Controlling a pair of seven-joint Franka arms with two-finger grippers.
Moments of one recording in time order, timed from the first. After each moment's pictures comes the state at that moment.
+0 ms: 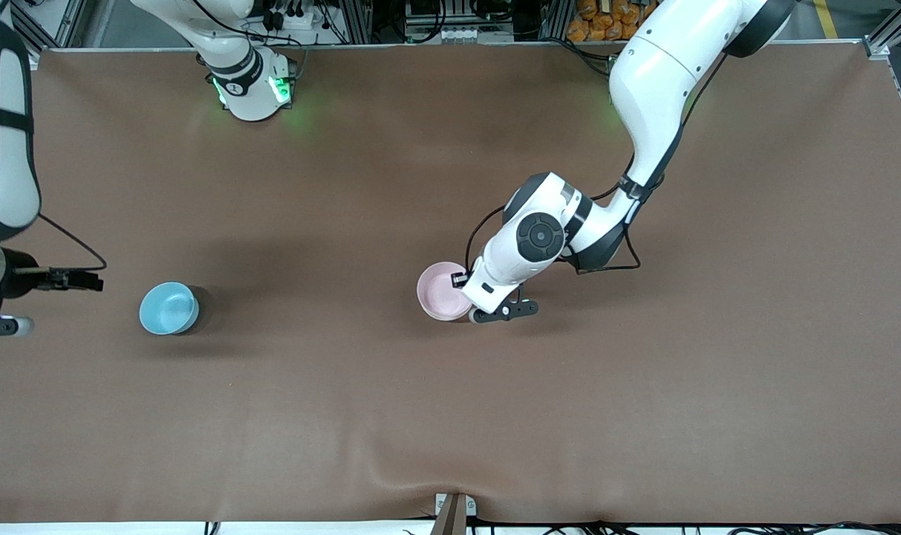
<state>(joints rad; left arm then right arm) -0.43 0.74 -0.30 -1.49 -0.10 2.28 -0.77 -0.15 0.40 -0.08 -1.58 -0.02 1.82 -0.22</state>
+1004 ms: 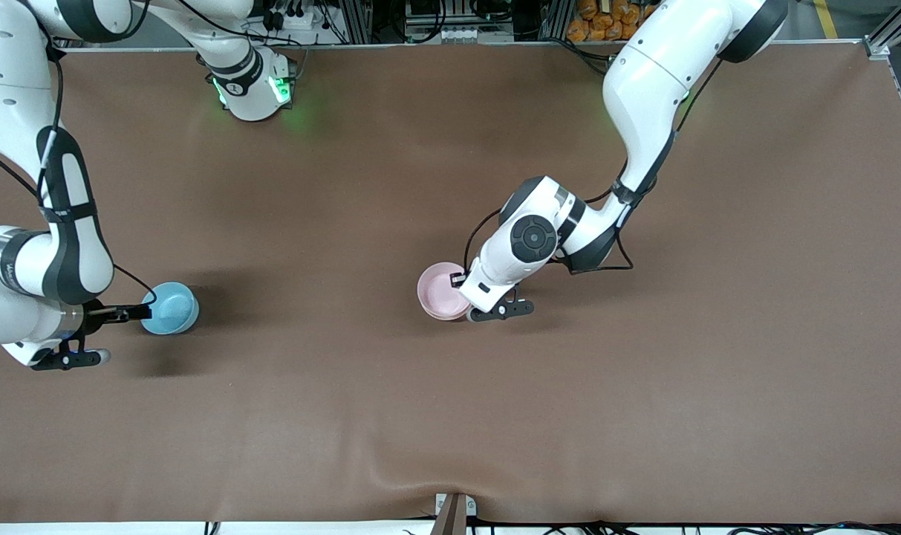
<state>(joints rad) -0.44 0.78 -0.30 -1.51 -0.08 2.33 -0.77 -0.17 0.66 -0.08 -1.57 -0.02 1.99 -0.30</state>
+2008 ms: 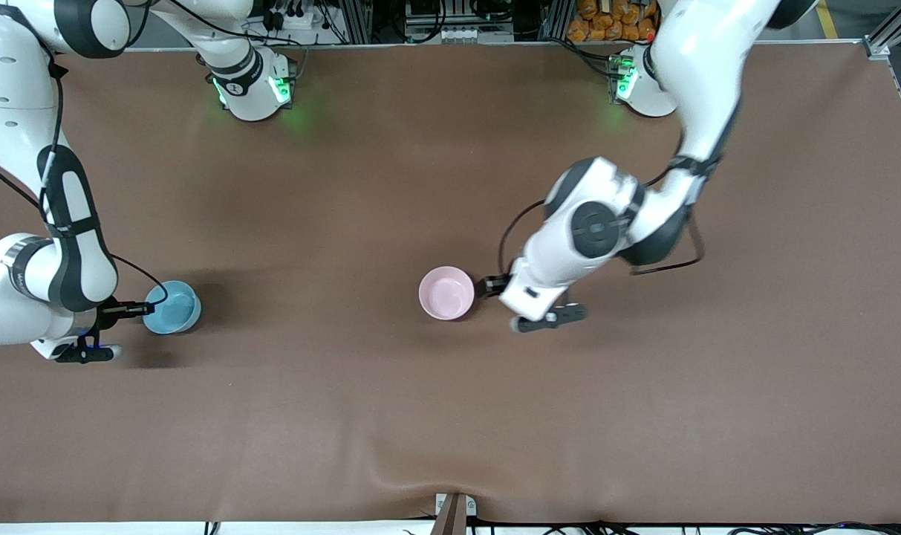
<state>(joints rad) -0.31 0.57 -0.29 -1.47 -0.08 2.08 -0.77 -0.20 0.71 -0.07 -1.59 0.07 1.98 -0.33</state>
